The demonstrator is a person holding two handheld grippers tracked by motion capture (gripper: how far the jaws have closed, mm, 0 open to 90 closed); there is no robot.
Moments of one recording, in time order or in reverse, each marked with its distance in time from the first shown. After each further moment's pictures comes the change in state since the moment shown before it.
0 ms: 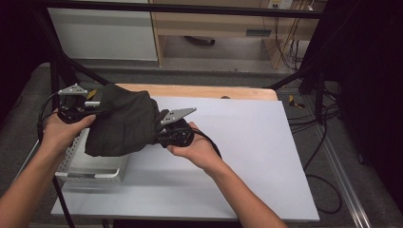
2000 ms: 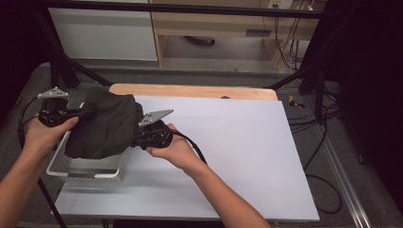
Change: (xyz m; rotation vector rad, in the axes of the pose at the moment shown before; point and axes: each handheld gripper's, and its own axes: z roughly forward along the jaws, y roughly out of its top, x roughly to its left) left arm 0.032 -0.024 -0.022 -0.010 0.065 -0.041; right arm 0.016 0.014 0.053 -0.012 0.065 -0.002
